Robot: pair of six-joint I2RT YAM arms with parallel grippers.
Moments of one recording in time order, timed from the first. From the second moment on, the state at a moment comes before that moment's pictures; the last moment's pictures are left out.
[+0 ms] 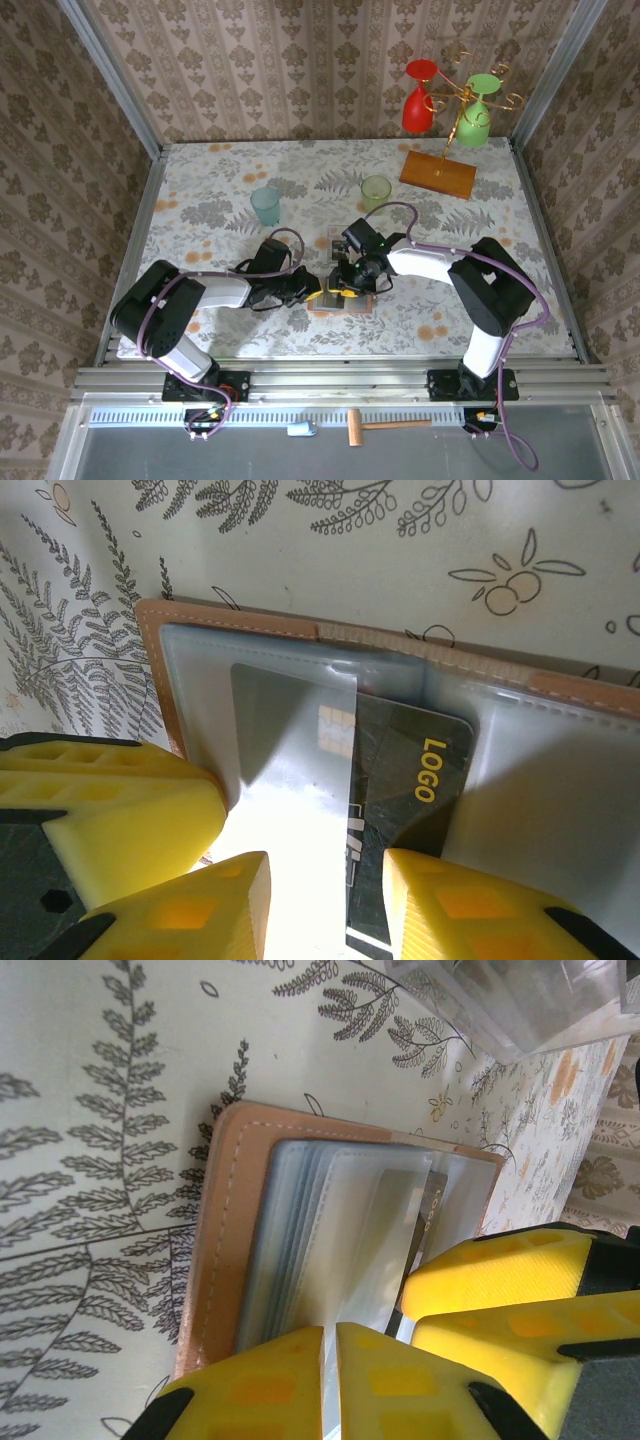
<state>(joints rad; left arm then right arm) -0.65 1.58 0.53 0.22 0.58 -1.07 0.67 1.77 1.01 -0.42 -0.42 0.84</state>
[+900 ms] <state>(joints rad) -0.69 1.58 0.65 0.04 0.55 -1.01 0.63 1.67 0.94 -0.42 -0.42 0.83</state>
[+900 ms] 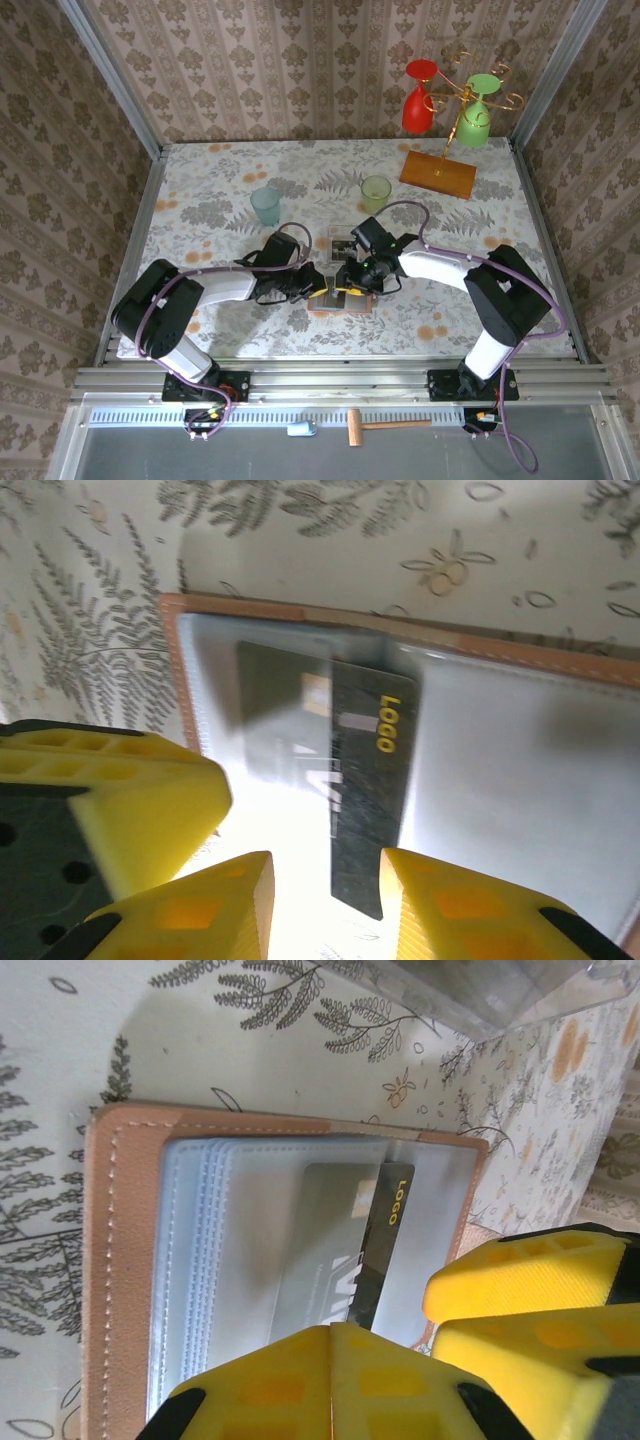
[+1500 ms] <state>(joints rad) -0.70 1.61 0.66 -0.03 0.54 -0.97 0.63 1.69 0.92 -0.36 -0.43 0.84</state>
